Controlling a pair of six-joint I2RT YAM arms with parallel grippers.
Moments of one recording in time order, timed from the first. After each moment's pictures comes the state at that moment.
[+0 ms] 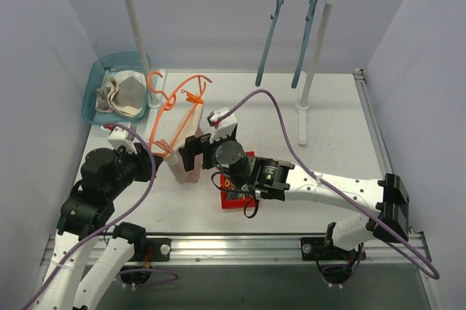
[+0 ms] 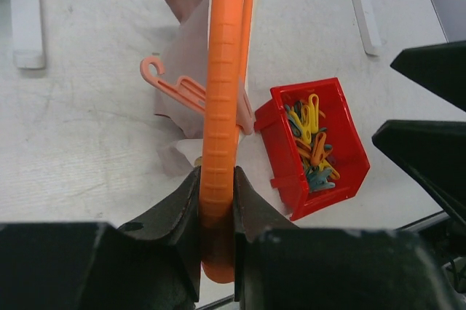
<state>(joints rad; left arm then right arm) -0.30 0.53 0.88 -0.73 0.10 -0.37 1.25 1.43 1.18 -0.01 0.56 0.44</state>
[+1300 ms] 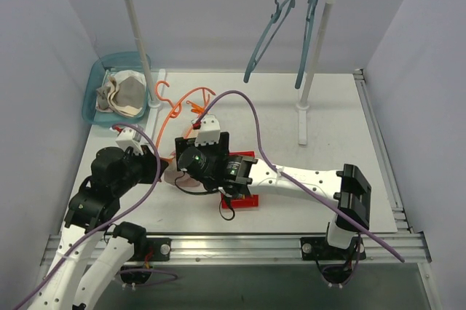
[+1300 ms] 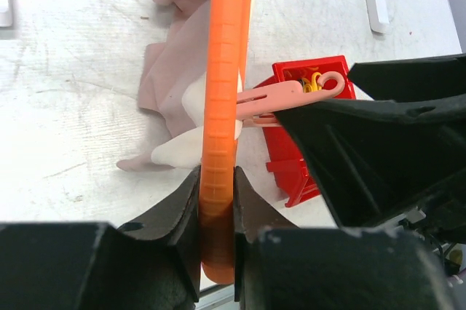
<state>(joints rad) -0.32 0.55 0.80 -0.72 0.13 -0.43 1.28 1.74 1.48 -0.40 0.79 0.70</state>
